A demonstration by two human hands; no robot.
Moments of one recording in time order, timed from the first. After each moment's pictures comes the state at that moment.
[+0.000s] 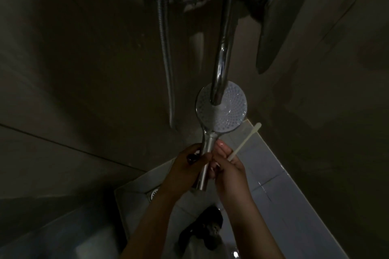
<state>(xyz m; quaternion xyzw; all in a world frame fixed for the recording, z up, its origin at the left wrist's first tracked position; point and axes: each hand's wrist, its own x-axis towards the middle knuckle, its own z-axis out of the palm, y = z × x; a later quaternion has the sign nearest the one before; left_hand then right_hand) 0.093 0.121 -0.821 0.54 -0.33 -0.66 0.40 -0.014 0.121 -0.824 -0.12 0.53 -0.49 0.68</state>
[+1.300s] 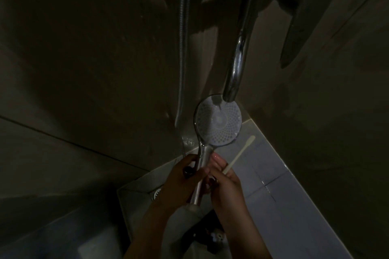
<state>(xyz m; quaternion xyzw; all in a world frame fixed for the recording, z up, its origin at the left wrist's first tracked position) 0.125 0.149 -0.834 0.57 -0.35 -0.65 0.36 0.014 0.148 -0.849 -0.09 0.58 -0.46 0.67</state>
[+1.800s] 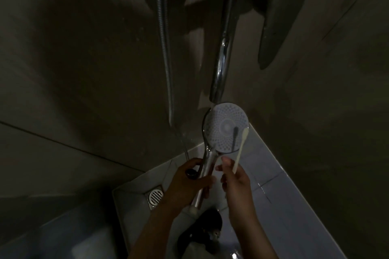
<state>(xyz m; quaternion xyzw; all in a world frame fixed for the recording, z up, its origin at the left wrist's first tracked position) 0.090 0.147 -0.834 0.58 -0.31 -0.66 0.35 -0.030 0.150 -0.836 -0.27 0.67 -0.41 0.57</state>
